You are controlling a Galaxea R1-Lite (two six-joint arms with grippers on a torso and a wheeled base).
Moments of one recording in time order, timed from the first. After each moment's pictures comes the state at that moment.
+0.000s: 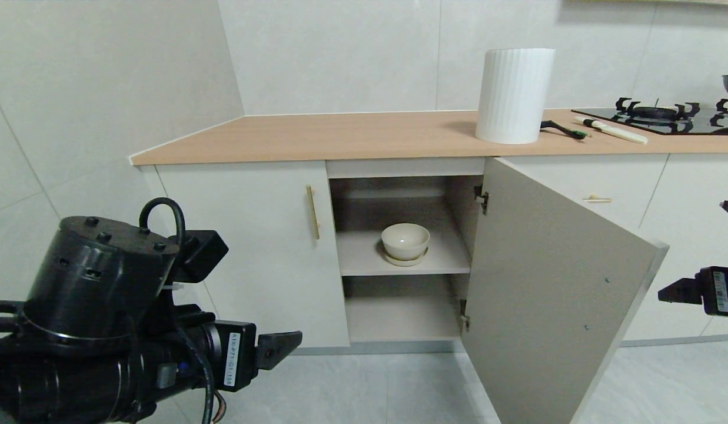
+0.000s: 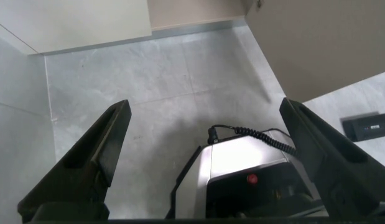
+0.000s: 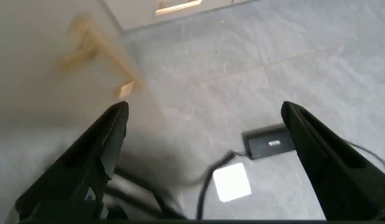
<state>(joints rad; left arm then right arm) -0.66 1.36 -0.77 0.13 0.25 -0.41 0.03 1.36 -0.92 0.36 -0.26 0.19</state>
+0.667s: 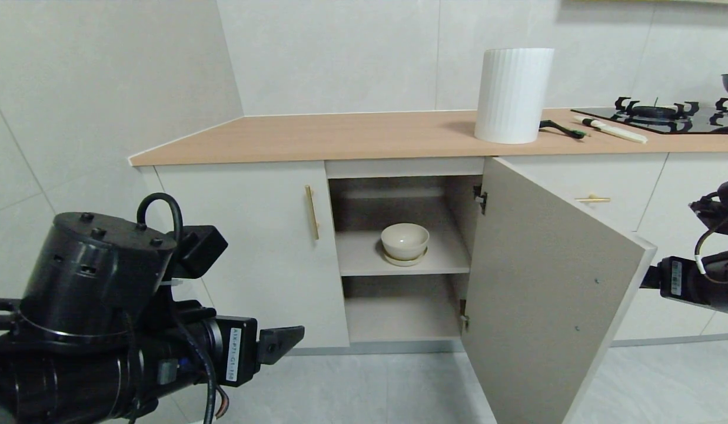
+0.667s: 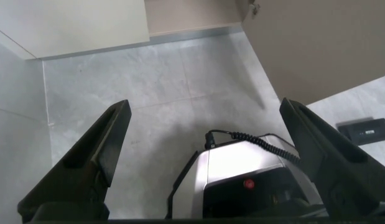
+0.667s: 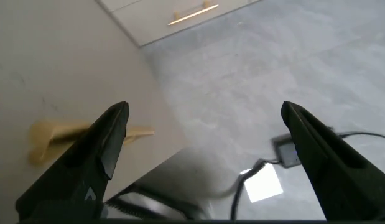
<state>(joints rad) -0.66 1.36 -0.78 0.11 0.25 -0.41 0.04 1.50 -0.90 0.19 -0.22 0.32</state>
